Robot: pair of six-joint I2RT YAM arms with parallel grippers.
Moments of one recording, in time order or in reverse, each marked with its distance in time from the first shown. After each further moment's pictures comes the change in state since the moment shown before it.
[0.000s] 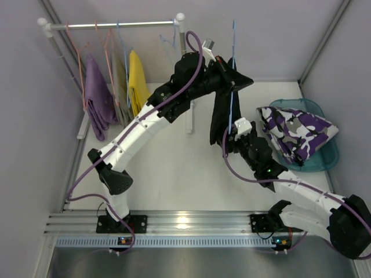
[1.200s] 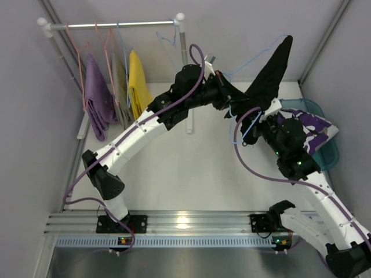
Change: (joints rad) left arm 0.017 -0.097 -0.256 0.077 0.082 0.006; right arm -0.229 -0.171 0.362 -0.447 -0.187 -0.016
